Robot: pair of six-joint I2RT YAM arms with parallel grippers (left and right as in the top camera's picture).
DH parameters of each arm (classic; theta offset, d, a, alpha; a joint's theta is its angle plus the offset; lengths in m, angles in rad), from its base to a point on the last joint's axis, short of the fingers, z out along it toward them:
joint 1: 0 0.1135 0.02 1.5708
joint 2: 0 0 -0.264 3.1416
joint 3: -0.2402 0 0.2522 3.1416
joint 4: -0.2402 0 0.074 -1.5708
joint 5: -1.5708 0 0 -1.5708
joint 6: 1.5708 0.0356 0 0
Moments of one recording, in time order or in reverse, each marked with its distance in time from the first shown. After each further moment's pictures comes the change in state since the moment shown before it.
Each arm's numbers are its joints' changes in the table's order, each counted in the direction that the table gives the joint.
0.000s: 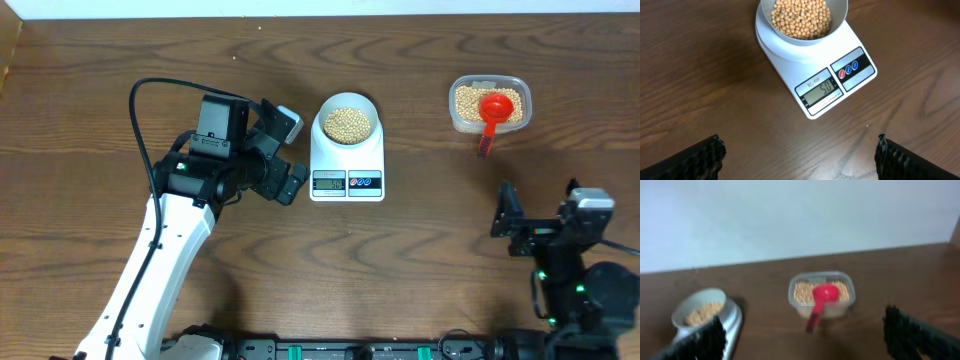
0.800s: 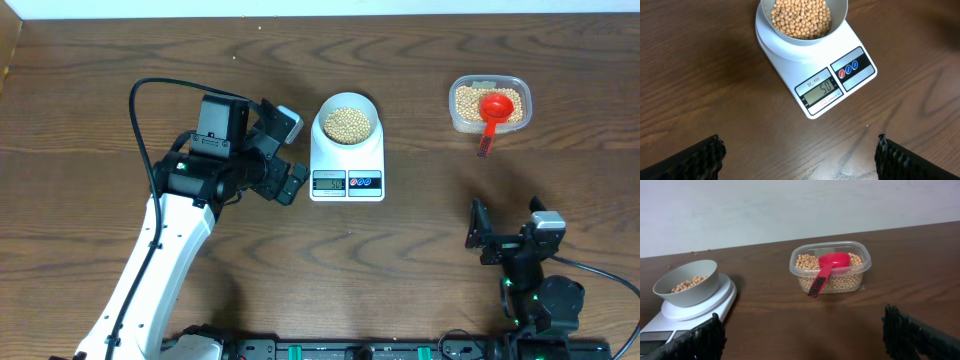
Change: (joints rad) left arm 0.000 0.000 0.000 0.000 0.001 0.000; right arm 0.027 0.243 0.438 0.230 0.011 0.036
